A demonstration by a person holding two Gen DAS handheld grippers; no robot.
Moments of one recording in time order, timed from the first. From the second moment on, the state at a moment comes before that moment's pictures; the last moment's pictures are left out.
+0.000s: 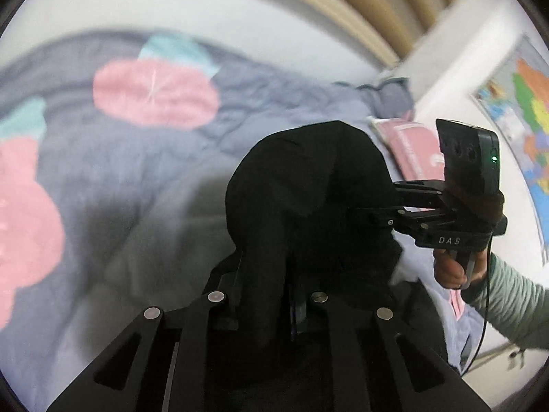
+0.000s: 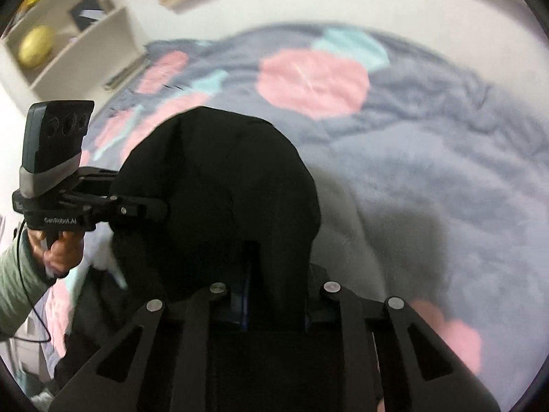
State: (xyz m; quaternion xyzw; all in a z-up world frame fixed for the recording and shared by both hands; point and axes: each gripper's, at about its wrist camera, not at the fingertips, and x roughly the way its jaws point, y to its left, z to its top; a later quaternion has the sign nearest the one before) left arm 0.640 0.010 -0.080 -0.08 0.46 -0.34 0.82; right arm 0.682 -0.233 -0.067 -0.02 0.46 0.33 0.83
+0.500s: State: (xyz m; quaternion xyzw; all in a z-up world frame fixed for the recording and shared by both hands) left arm 0.407 -0.008 -0.031 0.01 0.46 -0.34 0.82; right arm 0.441 -0.234 -0.037 -0.08 0.45 0.30 0.84
